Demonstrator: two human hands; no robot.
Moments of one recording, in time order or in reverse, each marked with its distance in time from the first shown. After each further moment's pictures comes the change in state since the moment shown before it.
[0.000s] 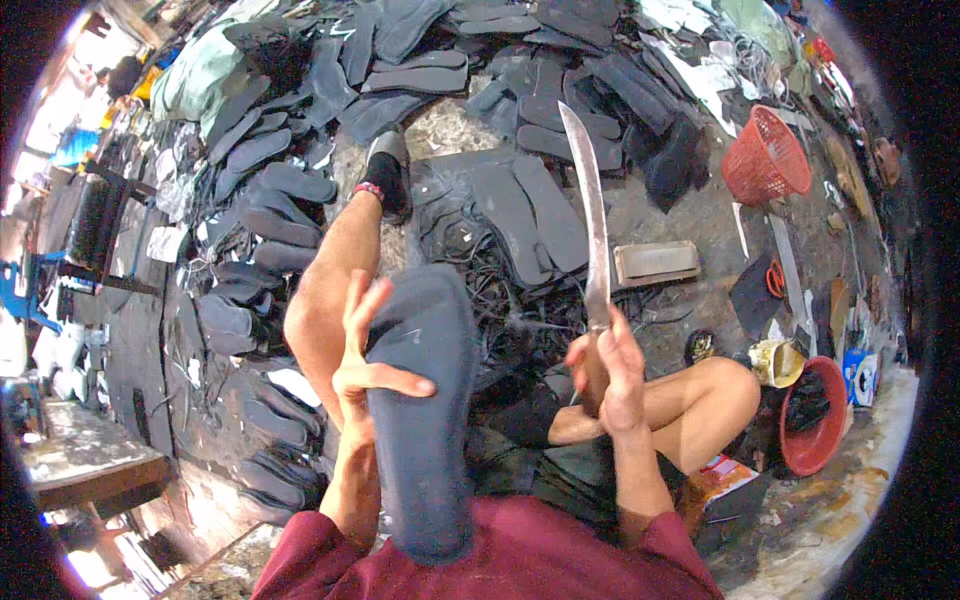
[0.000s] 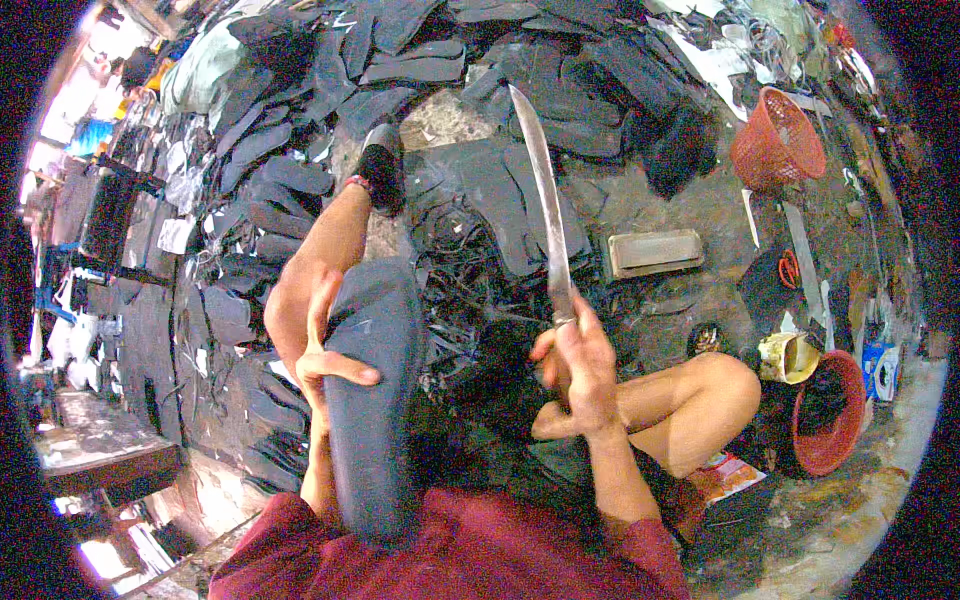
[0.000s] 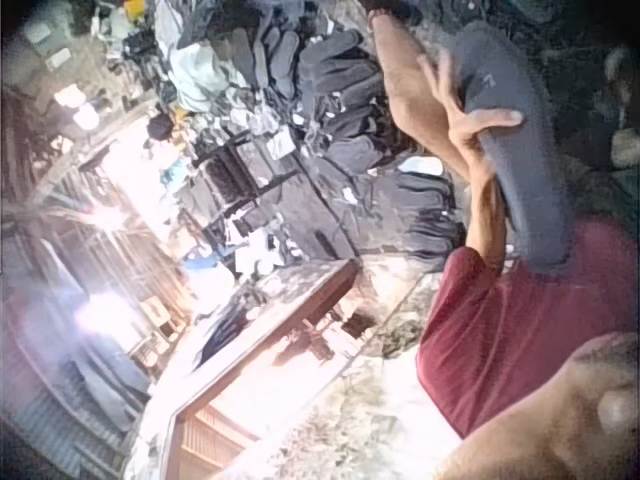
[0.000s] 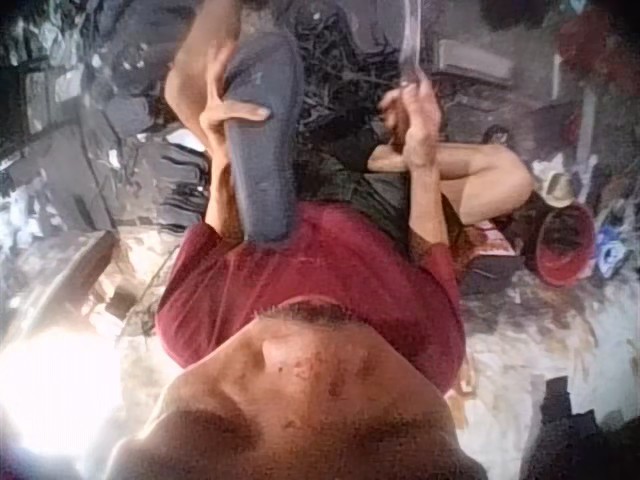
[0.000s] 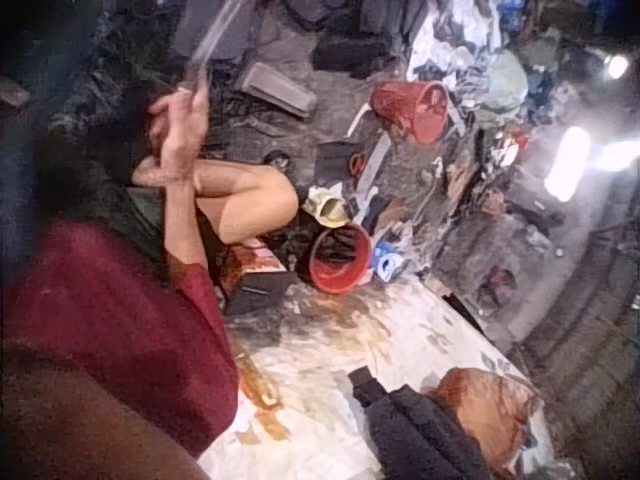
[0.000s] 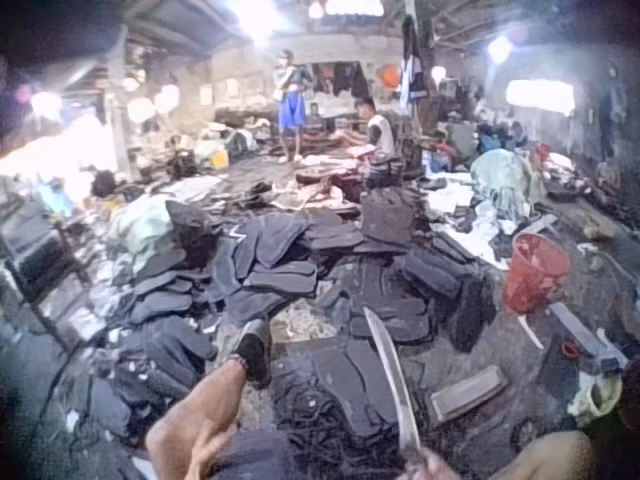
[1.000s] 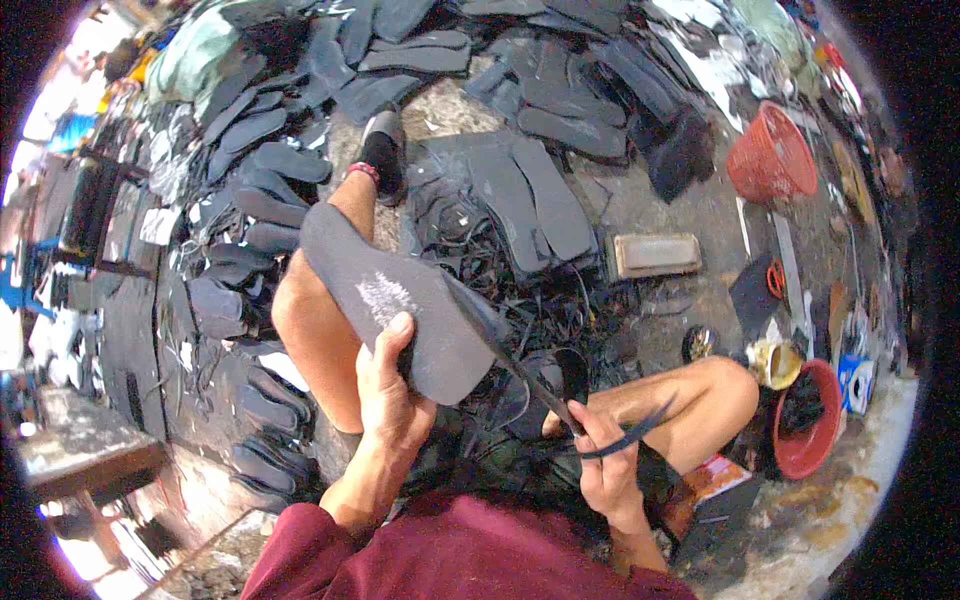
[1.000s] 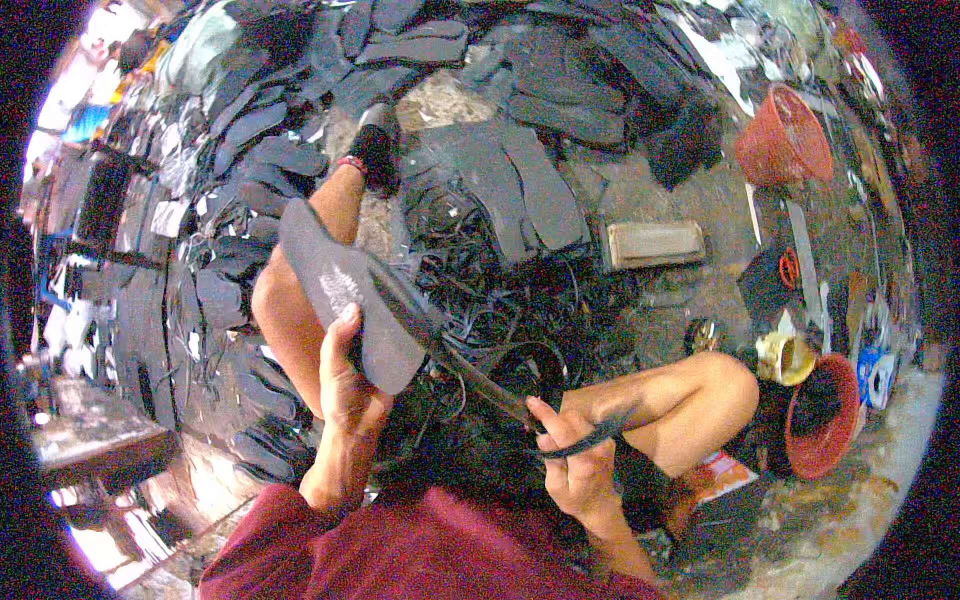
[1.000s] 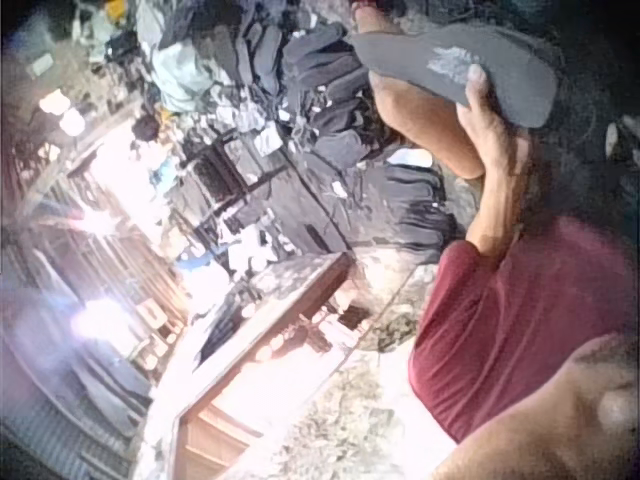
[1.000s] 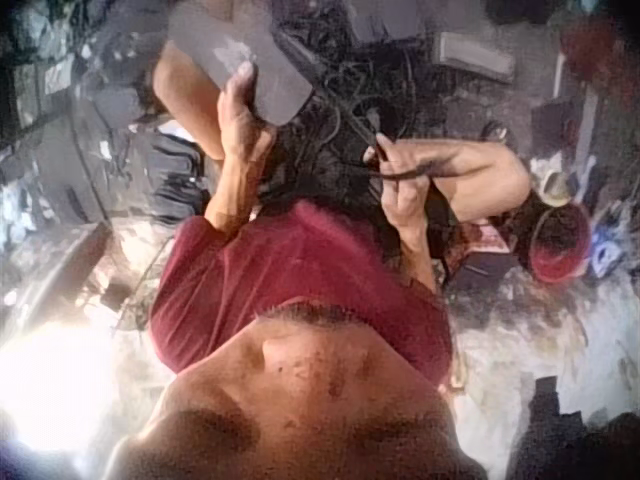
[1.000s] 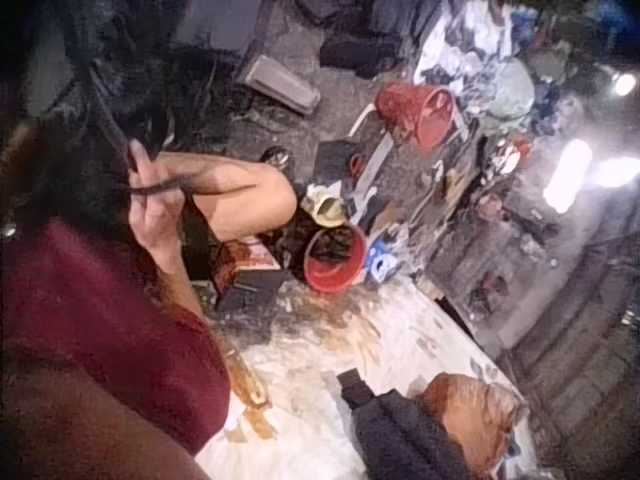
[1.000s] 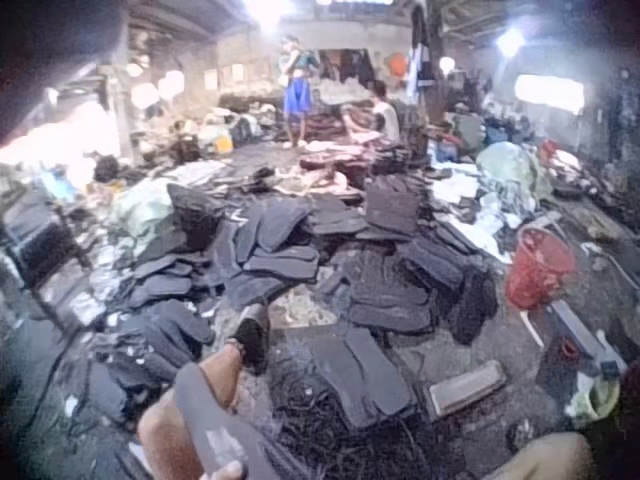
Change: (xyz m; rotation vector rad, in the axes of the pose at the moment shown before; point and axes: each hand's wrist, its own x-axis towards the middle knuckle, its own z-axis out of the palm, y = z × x) left_hand 0.002 0.027 0.052 -0.793 0.699 -1.046; right_hand -0.092 -0.004 -0.019 -0.858 -0.163 -0.335
